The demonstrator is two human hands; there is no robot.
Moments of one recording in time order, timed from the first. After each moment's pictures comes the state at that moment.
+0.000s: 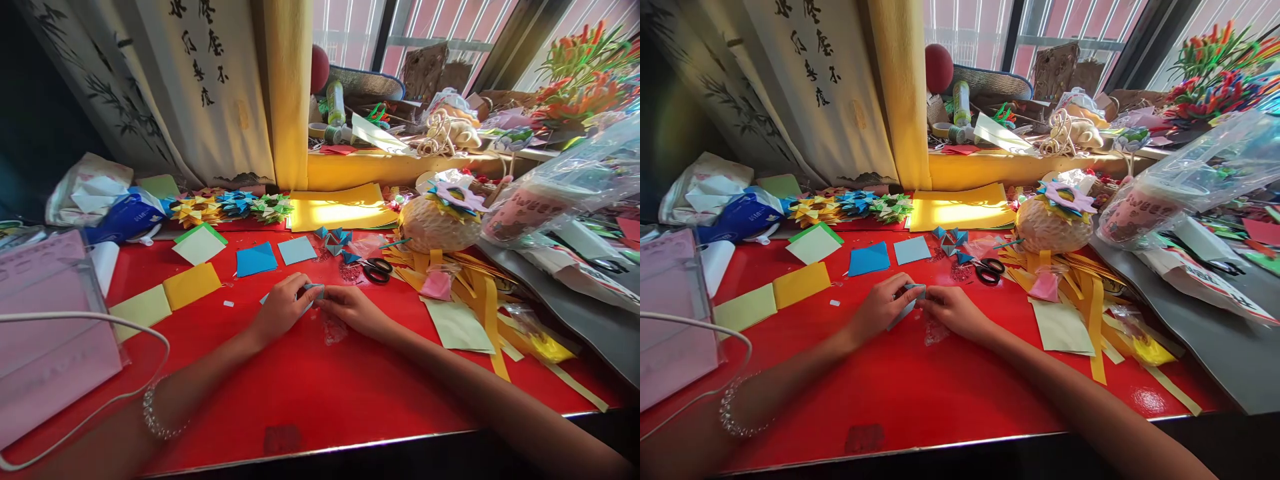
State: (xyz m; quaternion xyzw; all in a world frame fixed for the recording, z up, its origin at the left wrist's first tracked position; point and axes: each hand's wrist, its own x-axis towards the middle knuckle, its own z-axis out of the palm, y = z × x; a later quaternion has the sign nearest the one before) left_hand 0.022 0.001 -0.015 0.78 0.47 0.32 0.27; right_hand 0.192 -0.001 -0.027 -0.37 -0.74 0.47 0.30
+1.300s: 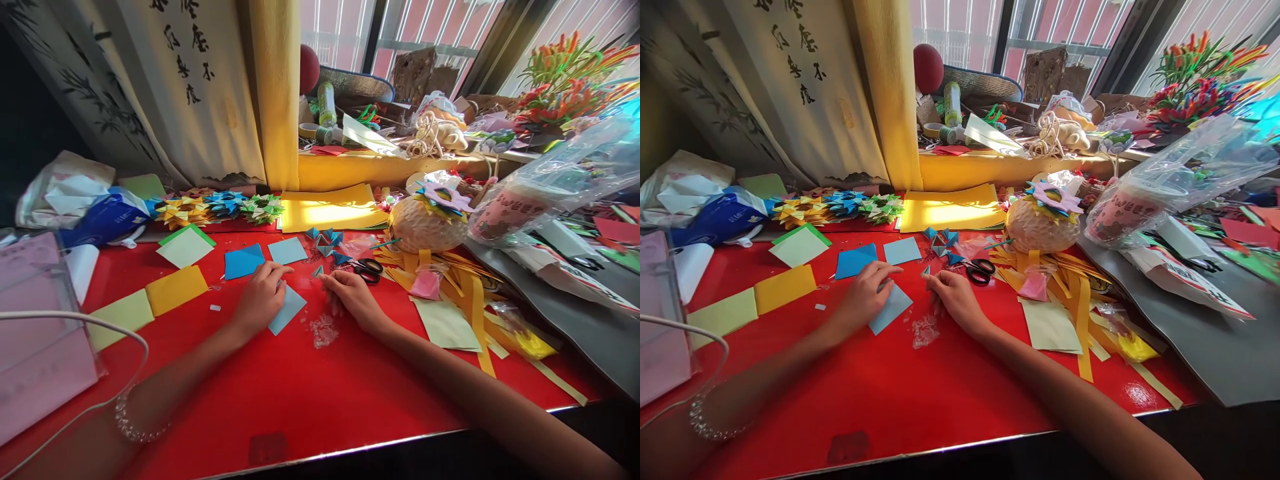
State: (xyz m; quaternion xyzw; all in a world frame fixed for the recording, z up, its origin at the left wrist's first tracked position) left_hand 0.007 0.022 -0.025 0.79 0.51 0.31 0.12; right_hand 0.198 0.011 -0.029 -0.44 -0.56 0.56 0.42
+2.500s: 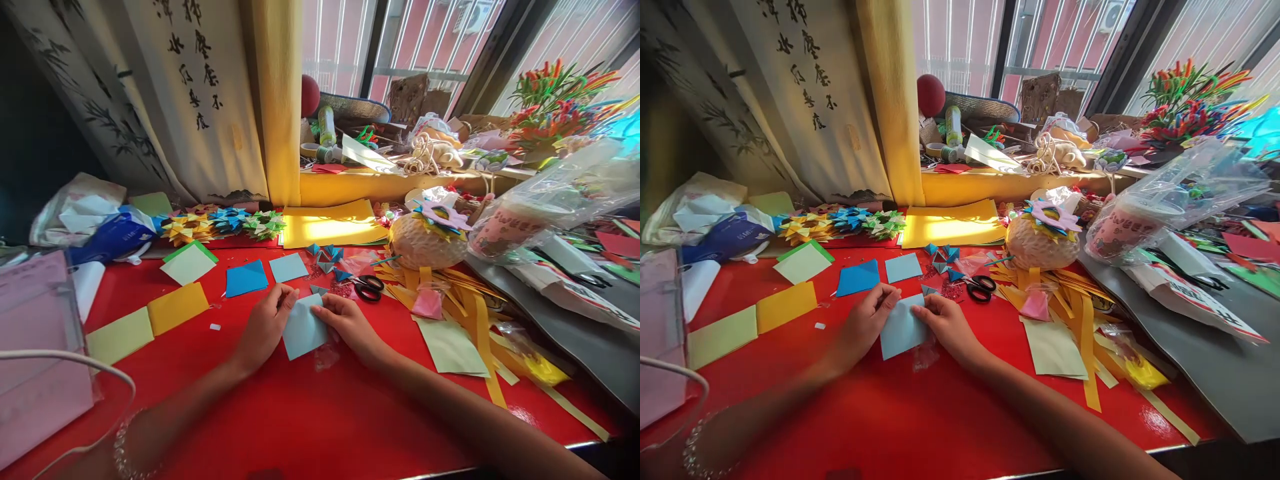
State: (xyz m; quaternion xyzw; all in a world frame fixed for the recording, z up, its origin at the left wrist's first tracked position) left_hand 0.024 0.001 -0.014 0.69 0.56 0.36 0.28; right_hand 0.188 -0.002 -0.023 -0.43 -0.56 0.58 0.41
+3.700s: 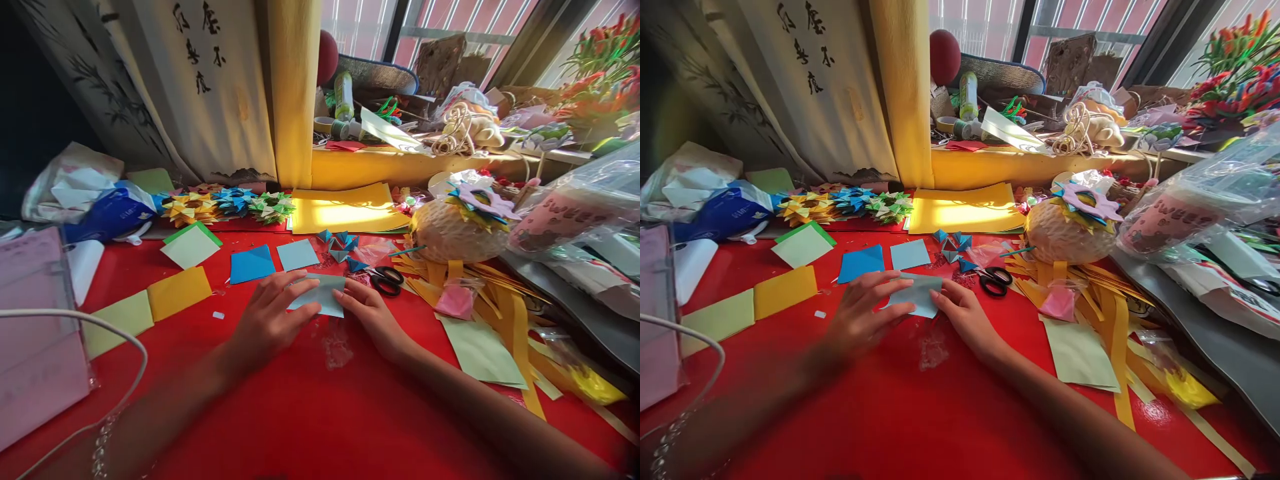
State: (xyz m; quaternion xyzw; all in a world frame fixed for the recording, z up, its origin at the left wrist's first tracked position) left_hand 0.004 0.004 -0.021 0.88 0.29 0.35 -0.13; right_hand 0.194 0.007 -0.022 -0.38 -0.52 0.62 0.45
